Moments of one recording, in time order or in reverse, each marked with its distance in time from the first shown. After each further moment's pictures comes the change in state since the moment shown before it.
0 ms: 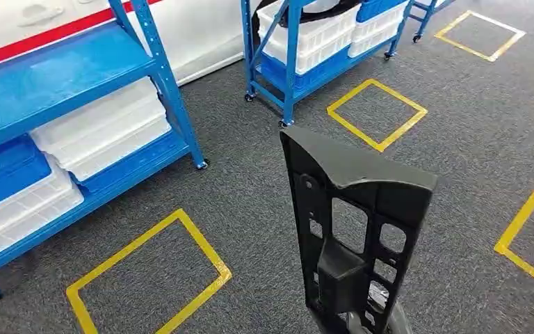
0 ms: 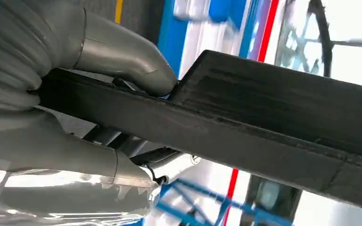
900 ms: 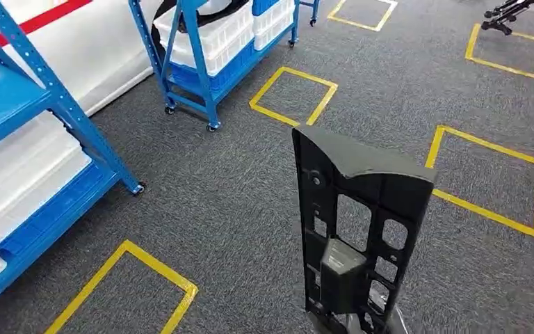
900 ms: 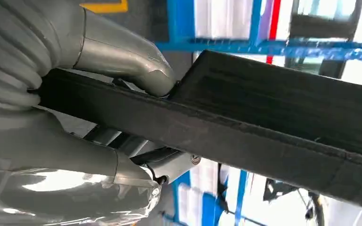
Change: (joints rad) left arm -0.007 -0.002 0.000 0.000 -0.021 0.011 0.001; right arm 0.025 0.024 -0.009 0.011 0.005 -0.009 0.011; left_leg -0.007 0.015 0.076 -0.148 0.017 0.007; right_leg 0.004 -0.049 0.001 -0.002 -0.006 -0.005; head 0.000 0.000
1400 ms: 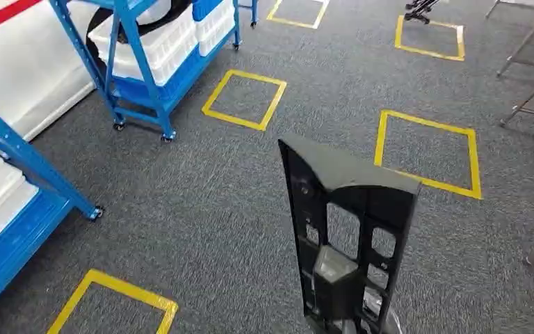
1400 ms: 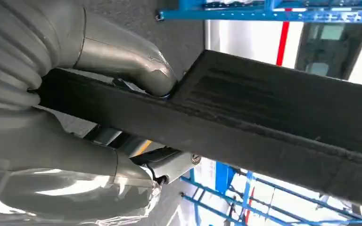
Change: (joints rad) left arm 0.005 0.001 0.002 0.000 -0.006 -0.010 0.004; right arm 0.009 0.010 -0.010 0.000 0.020 0.004 0.002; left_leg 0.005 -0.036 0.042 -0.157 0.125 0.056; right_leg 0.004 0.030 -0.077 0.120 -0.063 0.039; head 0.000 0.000
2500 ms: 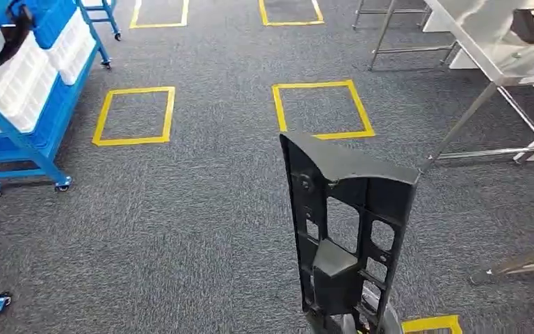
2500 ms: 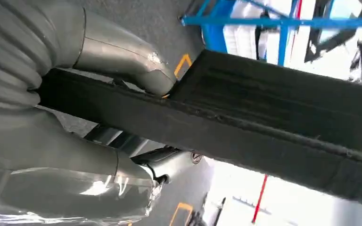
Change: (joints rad) left arm -0.002 0.000 0.018 0.000 -0.026 0.011 0.001; right arm -0.002 0.026 -0.017 0.019 -0.007 0.020 0.004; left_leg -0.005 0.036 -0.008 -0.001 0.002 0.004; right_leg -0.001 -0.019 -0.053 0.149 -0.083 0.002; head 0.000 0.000
